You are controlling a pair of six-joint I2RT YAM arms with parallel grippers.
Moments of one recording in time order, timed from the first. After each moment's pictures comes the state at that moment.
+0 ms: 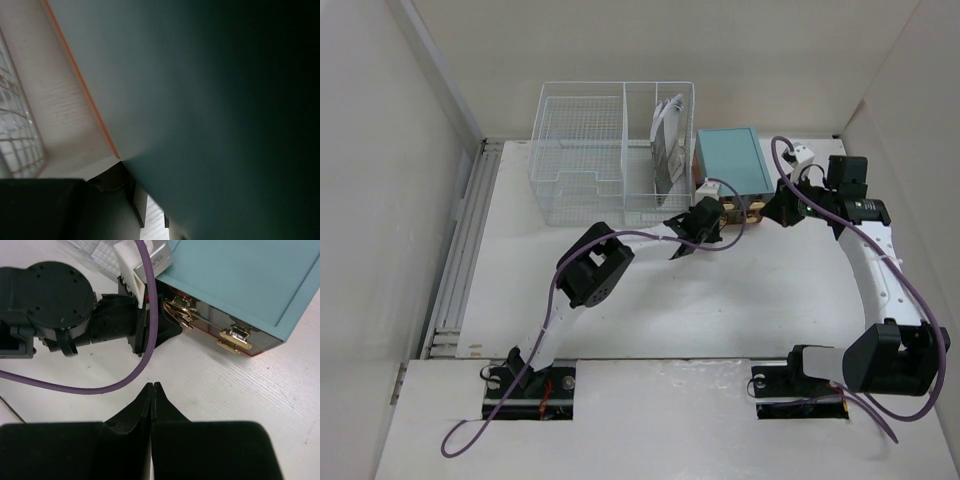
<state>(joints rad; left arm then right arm) -0.89 2.30 1.63 0.07 -0.24 -0.60 -0.08 1.26 1.18 -0.66 -0.69 -0.29</state>
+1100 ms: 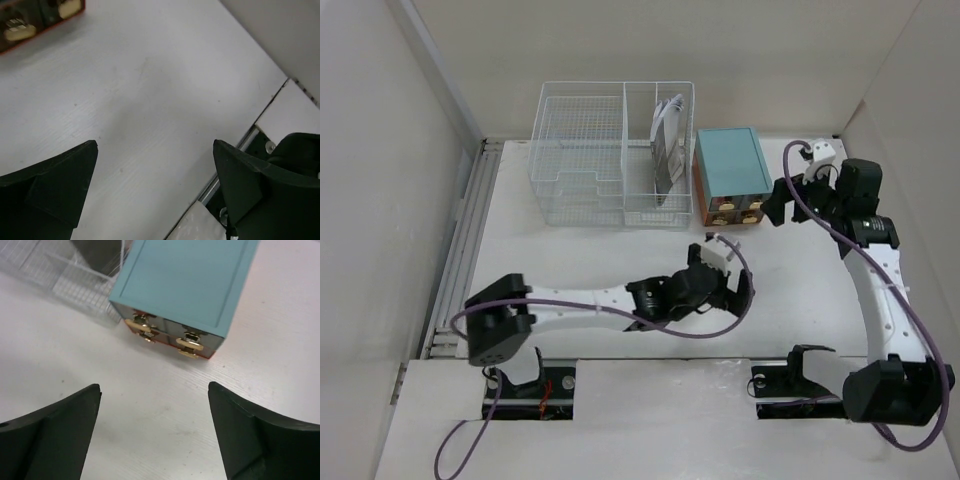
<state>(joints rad) -1.29 1.66 1.06 0.23 -0.34 -0.51 -0.08 1.15 1.13 -0.55 -0.53 -0.20</state>
